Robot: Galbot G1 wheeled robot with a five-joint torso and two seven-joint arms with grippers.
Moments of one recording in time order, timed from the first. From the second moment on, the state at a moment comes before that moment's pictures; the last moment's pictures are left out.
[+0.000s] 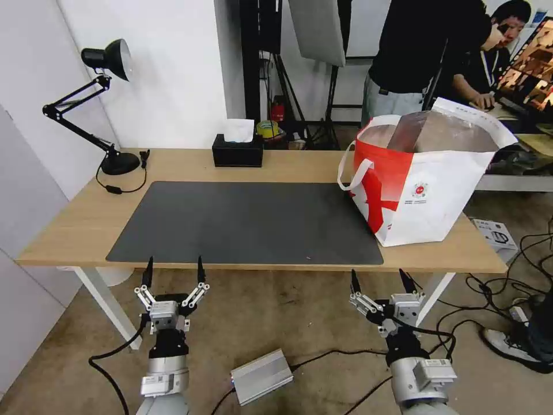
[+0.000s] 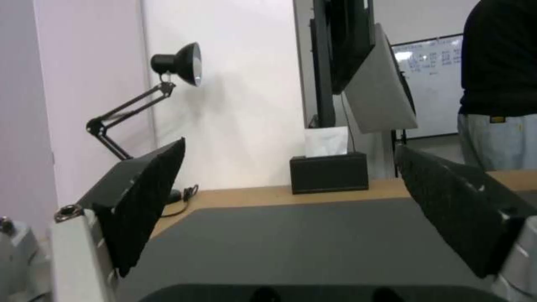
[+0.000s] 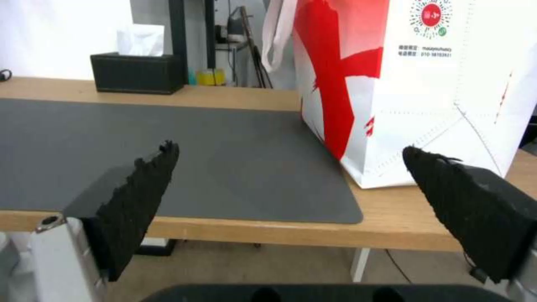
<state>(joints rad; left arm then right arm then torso) 1.63 -1.35 -0.38 -2.01 0.16 -0.48 -0.42 -1.58 0.81 0.07 2.29 0.29 0.09 0.77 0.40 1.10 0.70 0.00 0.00</state>
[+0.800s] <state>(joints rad) 1.63 -1.36 -0.36 -1.99 0.18 -0.48 -0.42 -1.58 0.81 0.07 2.29 0.29 0.09 0.77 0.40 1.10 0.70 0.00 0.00</state>
